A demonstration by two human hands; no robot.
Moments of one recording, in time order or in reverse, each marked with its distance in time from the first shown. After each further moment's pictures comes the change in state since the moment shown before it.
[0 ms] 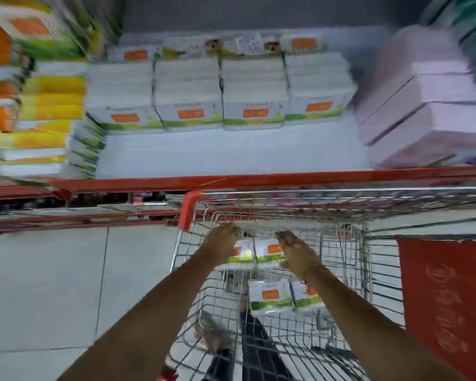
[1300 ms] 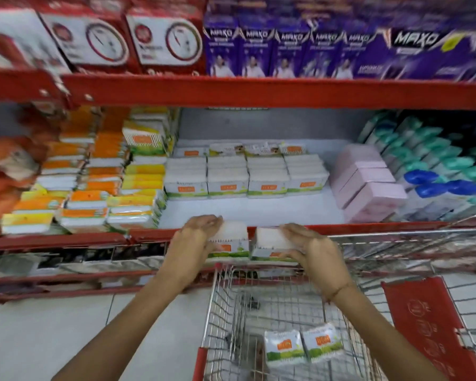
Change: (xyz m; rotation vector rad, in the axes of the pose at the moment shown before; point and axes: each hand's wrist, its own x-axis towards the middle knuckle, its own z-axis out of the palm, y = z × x) left_hand -0.205 -0.026 -0.174 -0.246 0.766 -0.008; right_hand -0.141 -0.101 -0.165 0.222 0.887 -0.155
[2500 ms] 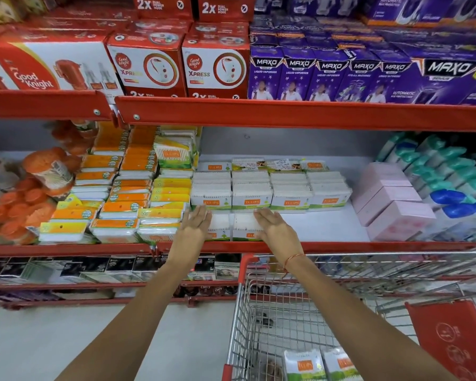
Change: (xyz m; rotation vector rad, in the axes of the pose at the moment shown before) left_hand 0.039 -0.104 0.015 0.446 0.085 0.038; right_hand 0.104 -0.053 0.083 -0.273 -0.032 -0.166
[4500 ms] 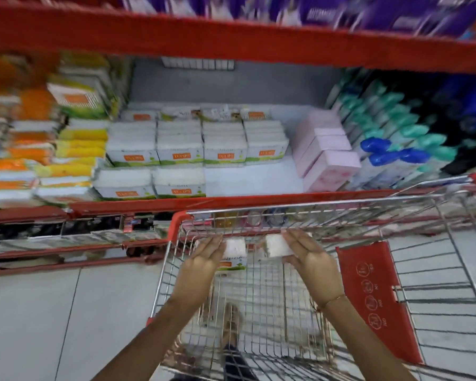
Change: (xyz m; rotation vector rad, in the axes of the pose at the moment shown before) left_hand -0.081 0.207 0.023 -0.220 -0.129 0.125; right_hand -0.216 0.115 -0.052 -0.001 0.044 0.206
